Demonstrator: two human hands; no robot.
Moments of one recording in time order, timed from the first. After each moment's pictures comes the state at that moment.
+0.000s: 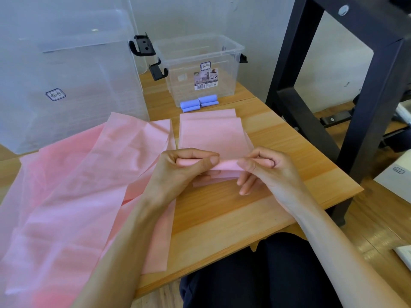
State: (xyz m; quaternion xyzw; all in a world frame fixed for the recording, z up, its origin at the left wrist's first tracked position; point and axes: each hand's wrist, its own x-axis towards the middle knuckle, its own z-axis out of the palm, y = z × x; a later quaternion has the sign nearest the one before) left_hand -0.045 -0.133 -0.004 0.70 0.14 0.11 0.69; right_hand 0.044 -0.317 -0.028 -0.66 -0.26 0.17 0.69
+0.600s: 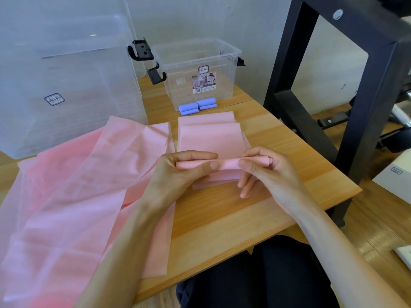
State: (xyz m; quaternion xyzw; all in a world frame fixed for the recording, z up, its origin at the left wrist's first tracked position) left_hand -0.046 -0.131 -0.002 0.71 0.14 0.10 0.68; right_hand 0.045 -0.318 -0.029 -0.65 -0.26 0.17 0.69
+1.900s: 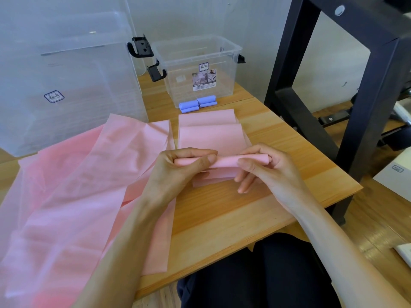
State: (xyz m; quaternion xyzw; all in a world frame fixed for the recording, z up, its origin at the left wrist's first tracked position) left_hand -0.045 -0.132 -0.002 0.71 0.15 0.11 0.68; right_hand 0.044 -0.319 -0.028 -0.65 -0.28 0.17 0.69
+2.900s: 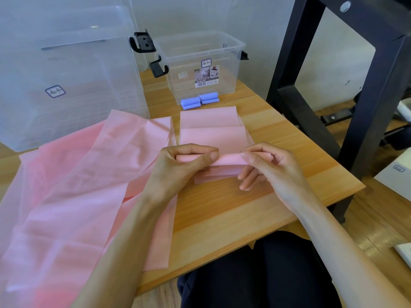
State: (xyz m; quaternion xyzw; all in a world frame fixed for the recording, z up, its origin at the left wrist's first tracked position) left_hand -0.044 -0.131 -0.004 0.71 0.15 0.12 0.68; right_hand 0.044 -0.317 -0.029 -0.65 -0.27 0.16 0.69
